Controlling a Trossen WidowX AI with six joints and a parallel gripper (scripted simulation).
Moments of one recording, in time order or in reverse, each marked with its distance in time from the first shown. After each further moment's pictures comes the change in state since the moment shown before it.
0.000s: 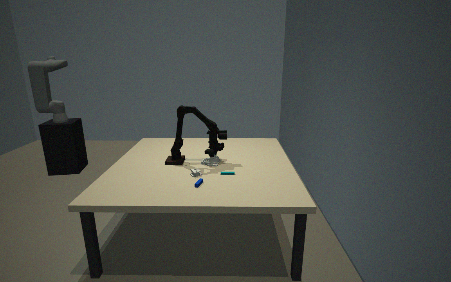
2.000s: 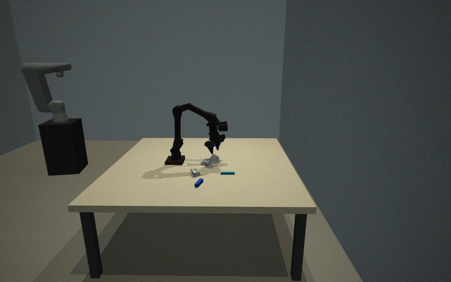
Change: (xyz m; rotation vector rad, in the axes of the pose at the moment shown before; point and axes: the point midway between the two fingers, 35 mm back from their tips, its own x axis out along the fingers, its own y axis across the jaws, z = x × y) arm -0.070 -0.020 0.020 0.081 -0.048 0.030
